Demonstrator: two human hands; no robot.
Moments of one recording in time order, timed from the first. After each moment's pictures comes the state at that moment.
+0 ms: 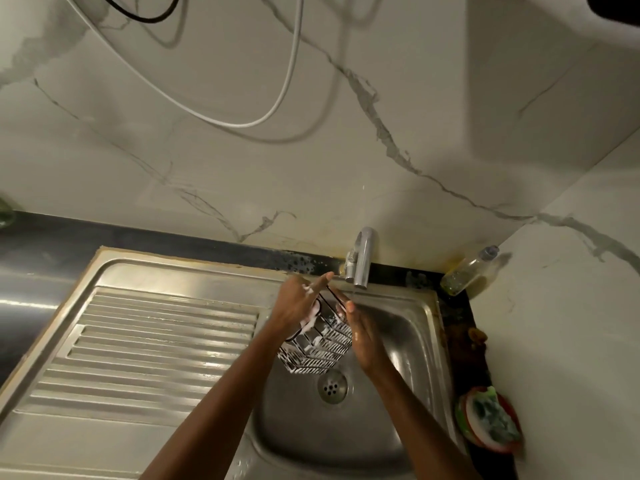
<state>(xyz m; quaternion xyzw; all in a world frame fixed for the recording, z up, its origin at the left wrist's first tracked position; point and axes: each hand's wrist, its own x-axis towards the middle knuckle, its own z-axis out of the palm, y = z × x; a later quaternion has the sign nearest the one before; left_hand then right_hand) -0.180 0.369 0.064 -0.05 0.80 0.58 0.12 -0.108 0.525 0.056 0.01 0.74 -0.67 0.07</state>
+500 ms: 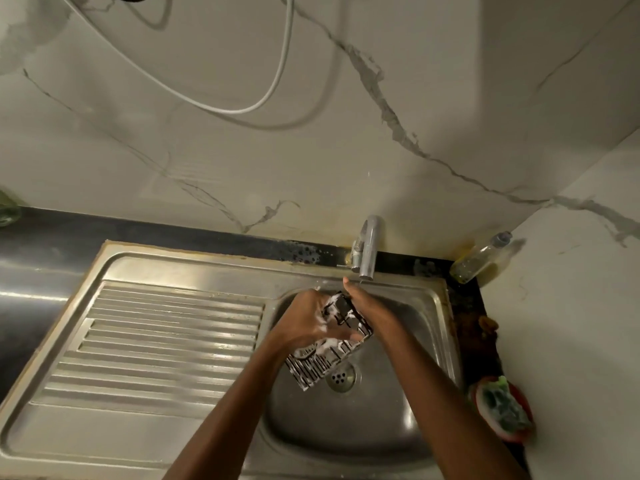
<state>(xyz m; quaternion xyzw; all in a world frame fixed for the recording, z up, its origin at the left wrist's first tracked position) -0.130 0.355 0.091 0.19 0.79 0.55 0.19 -0.176 0.535 0.022 0.25 0.74 -0.52 0.35</state>
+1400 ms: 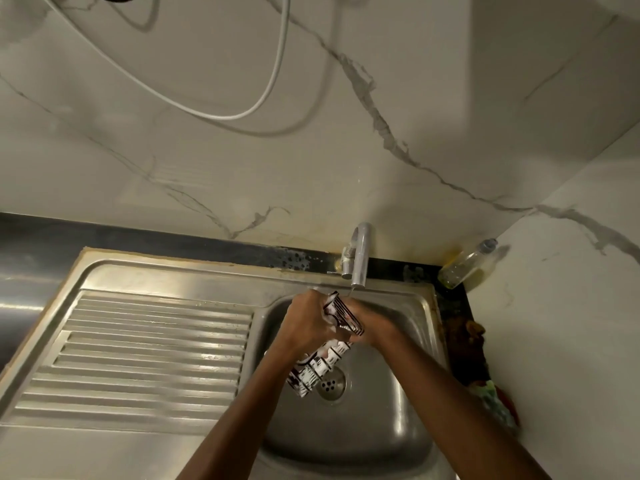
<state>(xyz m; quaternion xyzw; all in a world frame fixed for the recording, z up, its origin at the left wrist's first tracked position) -0.137 0.380 0.099 0.11 0.86 0.48 0.16 -0.156 0.533 0.088 0.19 0.72 -0.58 0.35</state>
